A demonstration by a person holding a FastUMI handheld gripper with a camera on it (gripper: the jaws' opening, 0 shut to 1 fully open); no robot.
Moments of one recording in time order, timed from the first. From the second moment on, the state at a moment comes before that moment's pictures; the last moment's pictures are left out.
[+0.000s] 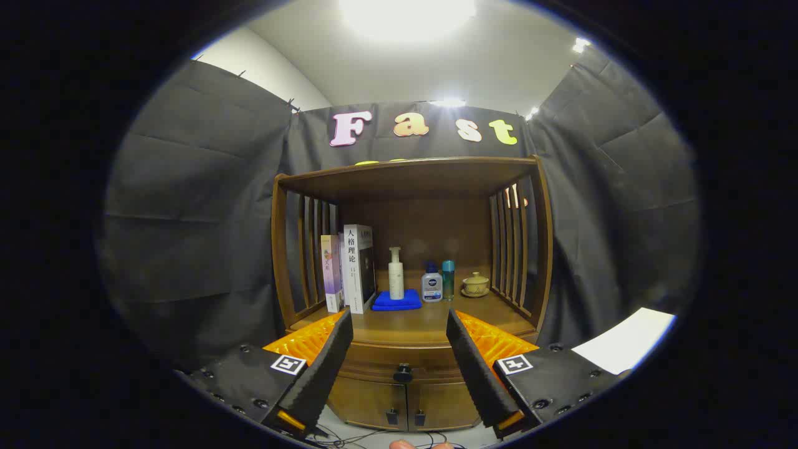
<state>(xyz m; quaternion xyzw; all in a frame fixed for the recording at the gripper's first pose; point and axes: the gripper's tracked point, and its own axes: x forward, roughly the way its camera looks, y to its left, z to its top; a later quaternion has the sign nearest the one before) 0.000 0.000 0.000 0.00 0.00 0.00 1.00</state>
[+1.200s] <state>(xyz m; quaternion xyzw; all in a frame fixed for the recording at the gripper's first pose) 0.042 0.014 -0.075 0.02 0.05 0.02 1.00</state>
